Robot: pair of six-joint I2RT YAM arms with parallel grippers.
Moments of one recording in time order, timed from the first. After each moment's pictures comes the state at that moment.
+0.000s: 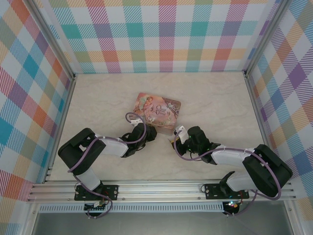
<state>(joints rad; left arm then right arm) -0.76 1.67 0.58 0.45 -0.22 -0.93 0.71 1.32 0.36 0.31 -0.26 0.10</state>
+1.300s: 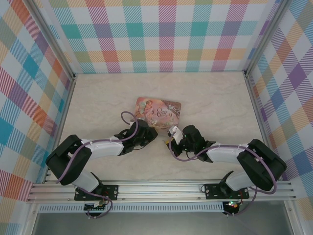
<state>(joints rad) -0.76 1.51 0.64 0.17 0.01 -1.24 0.75 1.41 0.42 0.34 -0.31 0.01</state>
